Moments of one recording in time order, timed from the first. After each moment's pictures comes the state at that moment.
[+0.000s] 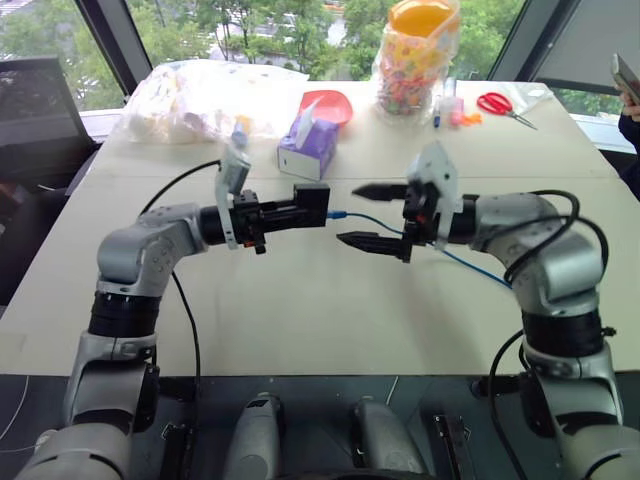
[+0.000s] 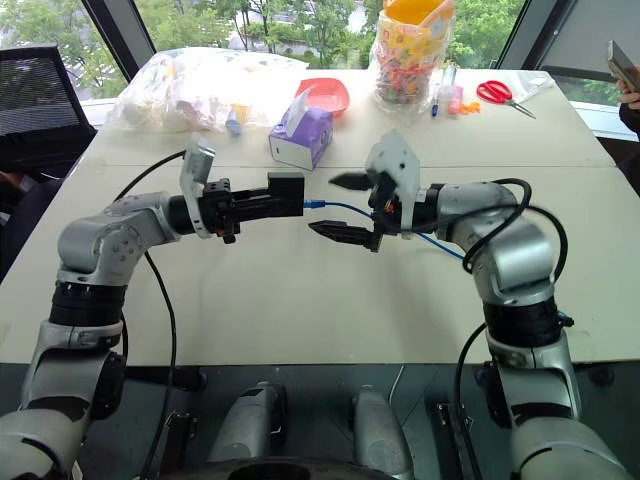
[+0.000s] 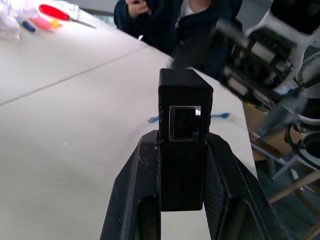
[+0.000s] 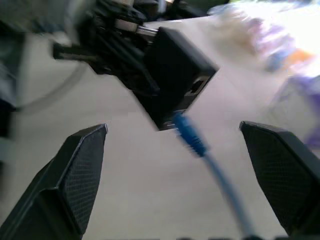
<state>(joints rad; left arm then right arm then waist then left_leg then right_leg) -0.70 0.50 0.03 0.04 -0.70 0.83 -1.03 -0.72 -0.52 -0.07 -0.18 0.55 1.09 1.07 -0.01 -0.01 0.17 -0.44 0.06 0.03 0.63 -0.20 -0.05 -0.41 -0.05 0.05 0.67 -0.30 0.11</state>
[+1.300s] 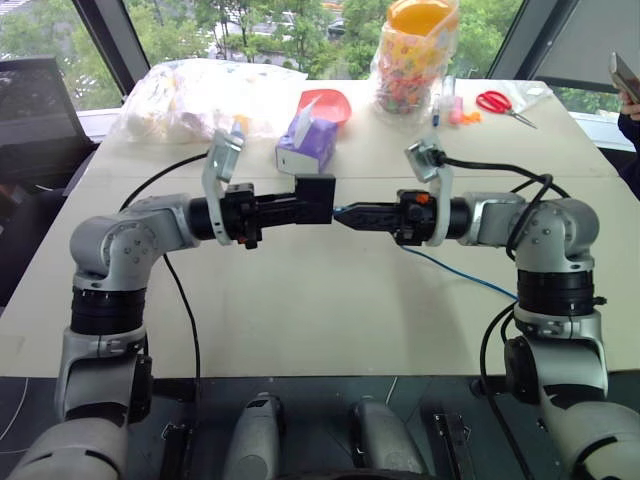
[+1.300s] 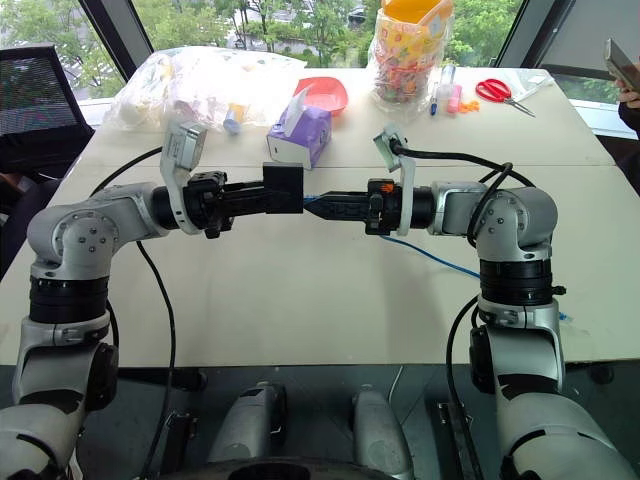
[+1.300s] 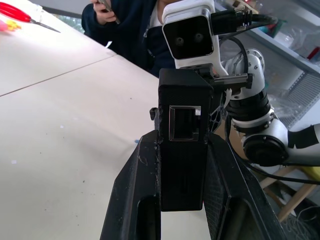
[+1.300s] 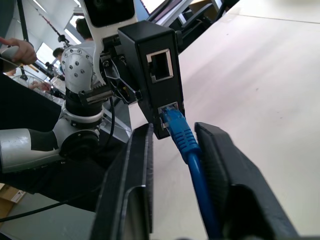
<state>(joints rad) -0.71 0.53 0.09 -0.05 -0.86 1.01 -1.00 -0.82 -0.47 -0.10 0.02 0.81 1.30 0.97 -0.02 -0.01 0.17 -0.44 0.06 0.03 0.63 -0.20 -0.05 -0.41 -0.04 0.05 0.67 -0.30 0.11</state>
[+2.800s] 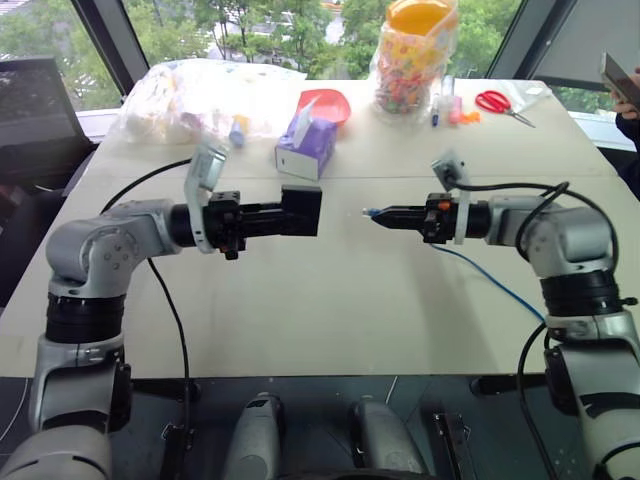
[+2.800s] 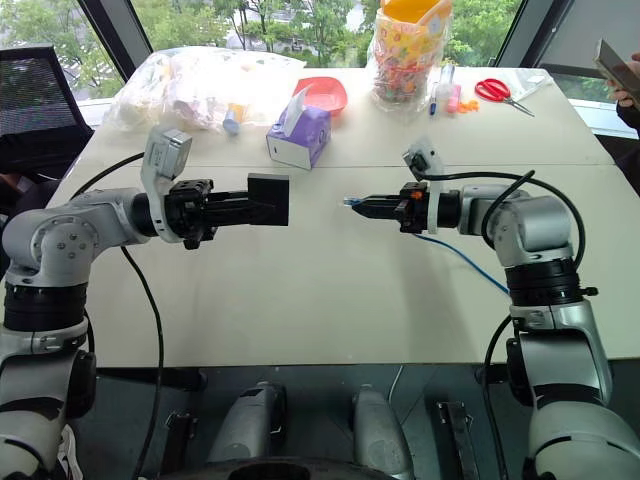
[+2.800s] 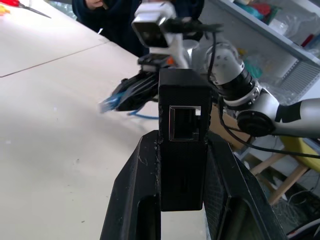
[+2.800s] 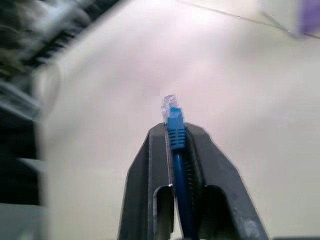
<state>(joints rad) -0.67 0.61 0.08 -0.07 -0.85 0.99 -1.06 -0.78 -0.64 0.06 0.29 0.51 0.84 0.96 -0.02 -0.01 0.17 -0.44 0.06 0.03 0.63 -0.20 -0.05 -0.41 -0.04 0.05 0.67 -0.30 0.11</state>
